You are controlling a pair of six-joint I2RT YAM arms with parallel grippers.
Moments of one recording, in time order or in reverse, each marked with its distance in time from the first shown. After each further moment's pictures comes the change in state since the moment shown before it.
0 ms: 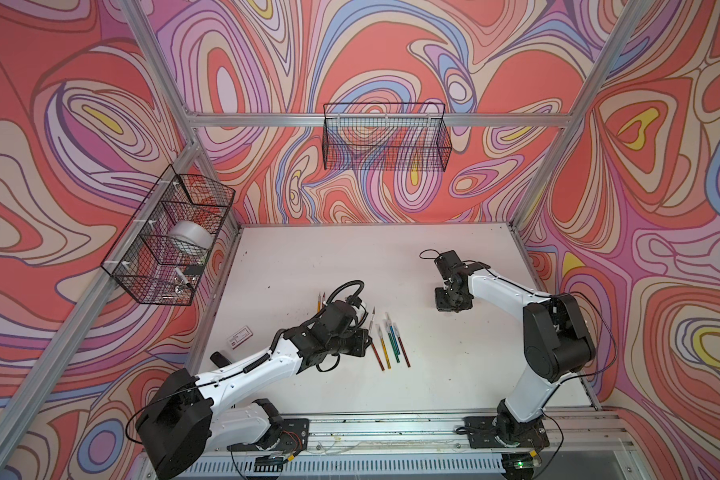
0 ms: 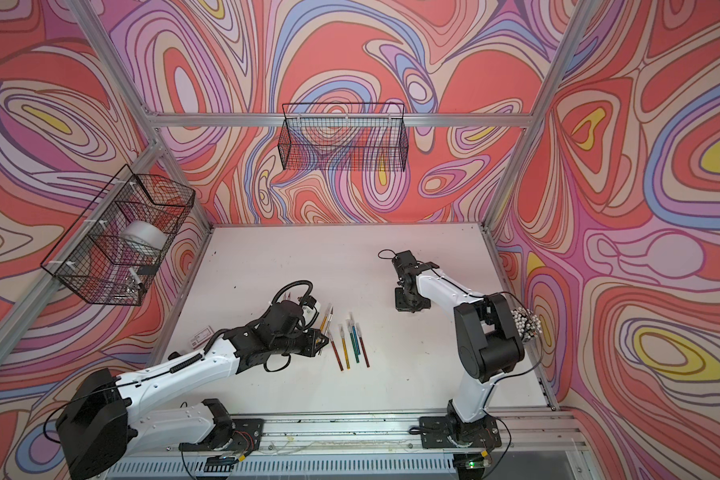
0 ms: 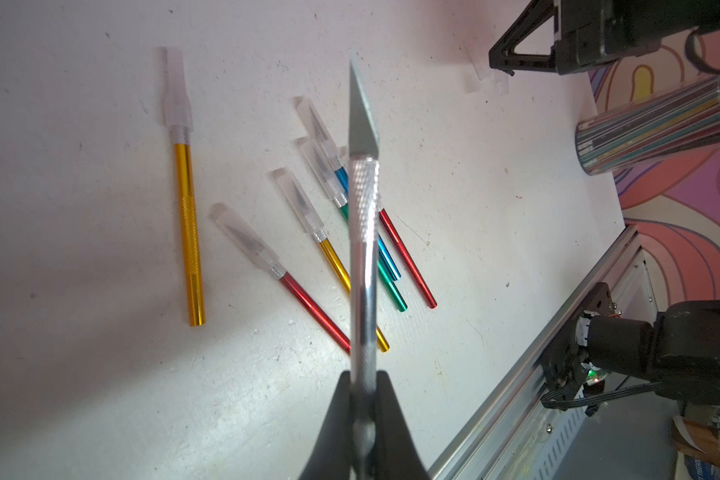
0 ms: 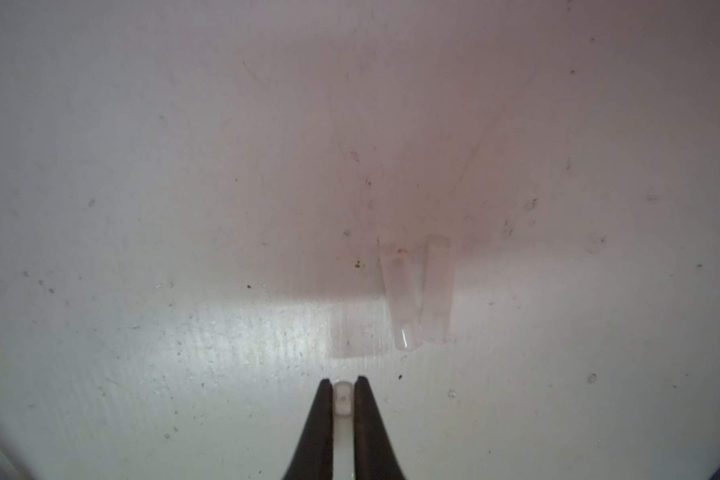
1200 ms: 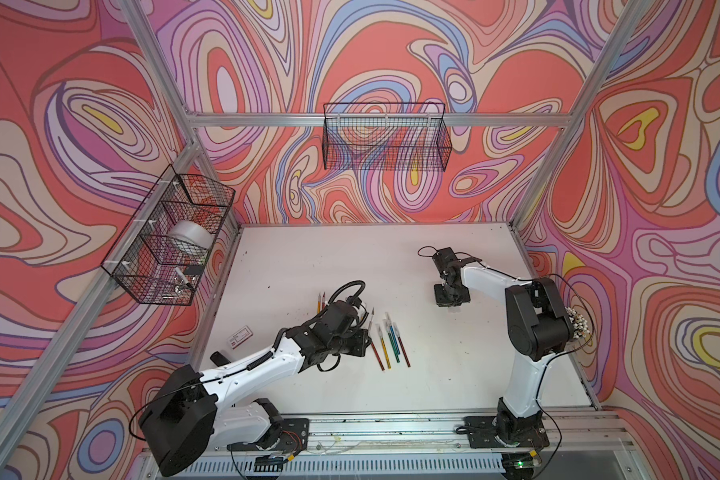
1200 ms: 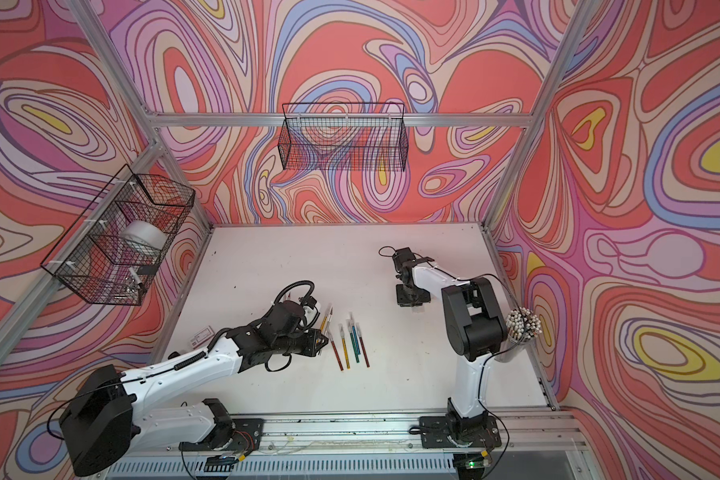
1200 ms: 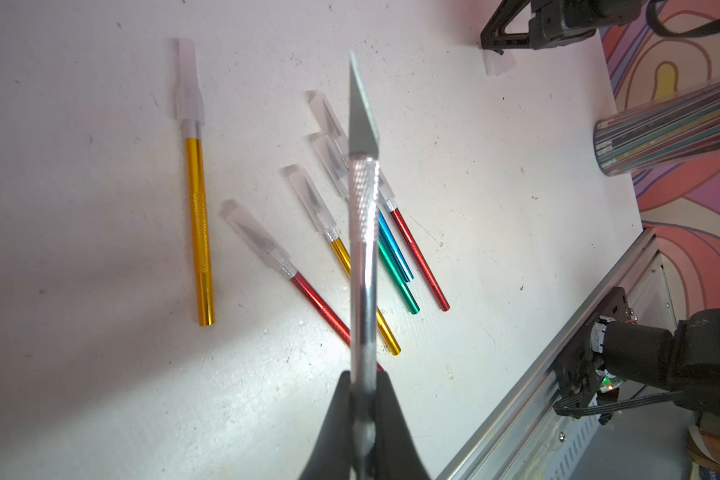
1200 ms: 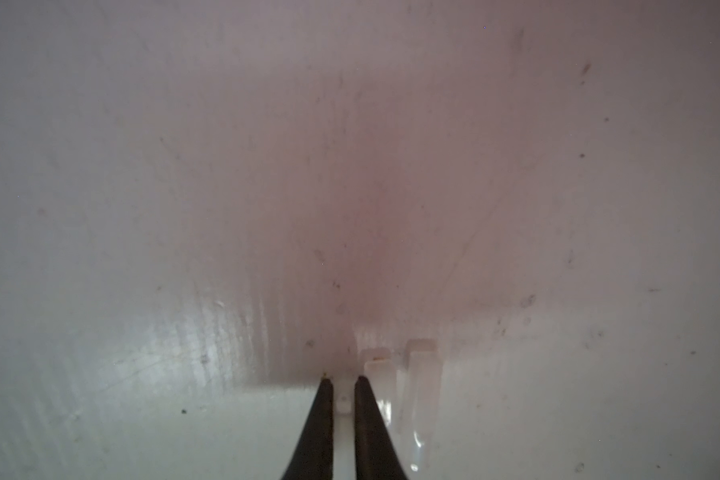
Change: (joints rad) left arm 0.000 0.021 0.000 0.000 -0.018 -0.002; right arm -0.041 0.160 0.097 0.023 0.042 -0.067
